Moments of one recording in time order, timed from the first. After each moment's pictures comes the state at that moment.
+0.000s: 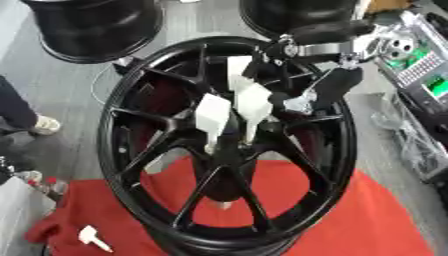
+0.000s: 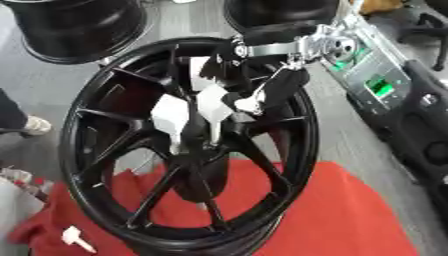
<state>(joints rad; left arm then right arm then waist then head) -0.15 0.12 0.38 -1.73 0.24 0.09 -0.68 -0.84 -0.66 0.40 -1.63 0.28 -0.21 0.83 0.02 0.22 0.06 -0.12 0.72</state>
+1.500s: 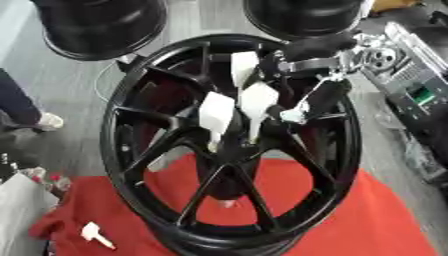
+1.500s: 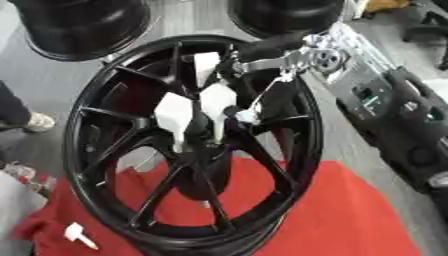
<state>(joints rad) -0.16 0.11 0.37 -1.72 0.24 0.09 -0.68 -0.84 -0.64 0.41 -1.57 0.41 -0.24 0.88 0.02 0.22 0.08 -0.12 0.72</state>
